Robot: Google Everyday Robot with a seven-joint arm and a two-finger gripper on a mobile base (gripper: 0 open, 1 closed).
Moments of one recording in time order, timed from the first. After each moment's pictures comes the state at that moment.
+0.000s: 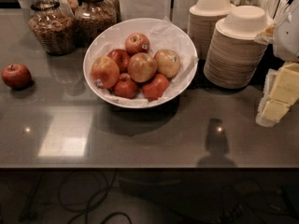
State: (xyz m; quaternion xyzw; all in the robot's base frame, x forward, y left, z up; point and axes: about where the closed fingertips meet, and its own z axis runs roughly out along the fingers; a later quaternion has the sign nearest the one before) arm 0.438 -0.217 0.976 -0.60 0.78 -0.03 0.16
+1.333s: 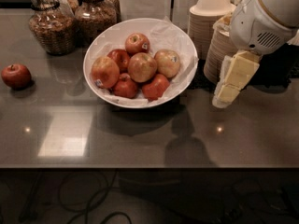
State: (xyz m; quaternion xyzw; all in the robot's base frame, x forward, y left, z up) arm 0.487 -0.148 0.977 -0.64 0.73 0.00 0.24
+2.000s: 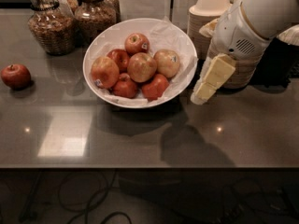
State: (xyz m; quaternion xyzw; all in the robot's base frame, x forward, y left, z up) arm 0.513 -0.119 0.958 -0.62 0.73 0.06 0.29
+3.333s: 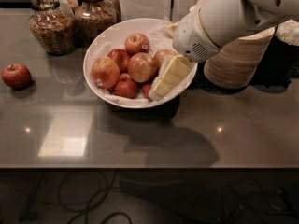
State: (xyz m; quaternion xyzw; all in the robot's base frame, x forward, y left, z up) arm 0.533 -0.028 0.950 -0.62 0.69 0.15 0.35
